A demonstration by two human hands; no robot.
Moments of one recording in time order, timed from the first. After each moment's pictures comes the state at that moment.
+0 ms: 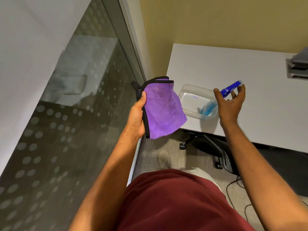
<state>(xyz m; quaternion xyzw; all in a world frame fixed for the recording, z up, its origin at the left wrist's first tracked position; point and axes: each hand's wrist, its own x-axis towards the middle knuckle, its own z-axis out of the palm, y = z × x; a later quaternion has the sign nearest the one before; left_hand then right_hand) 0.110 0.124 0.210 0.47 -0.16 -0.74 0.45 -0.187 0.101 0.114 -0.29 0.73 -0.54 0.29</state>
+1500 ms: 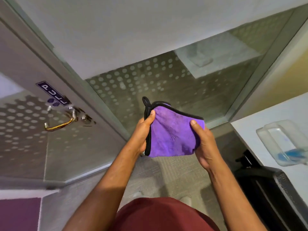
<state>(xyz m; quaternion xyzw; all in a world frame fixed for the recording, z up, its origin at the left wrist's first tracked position) 0.159 0.535 0.258 0.60 0.00 -0.38 0.70 0.005 0.408 0.245 -0.42 0.31 -0.18 0.84</state>
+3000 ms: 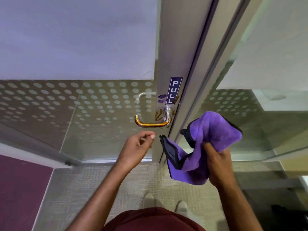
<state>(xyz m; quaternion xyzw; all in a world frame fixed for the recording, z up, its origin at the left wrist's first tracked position) 0.352 0.891 0.250 0.81 -0.08 -0.20 0.54 0.244 0.681 0.281 -0.63 0.28 -0.18 0.70</state>
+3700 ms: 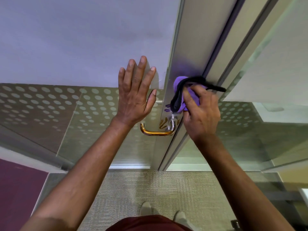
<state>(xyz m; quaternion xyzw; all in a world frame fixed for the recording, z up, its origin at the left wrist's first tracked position) 0.496 0.876 0.307 0.81 -0.33 0.44 0.19 0.381 0.679 0.310 -0.89 -0.01 -0.46 0.01</state>
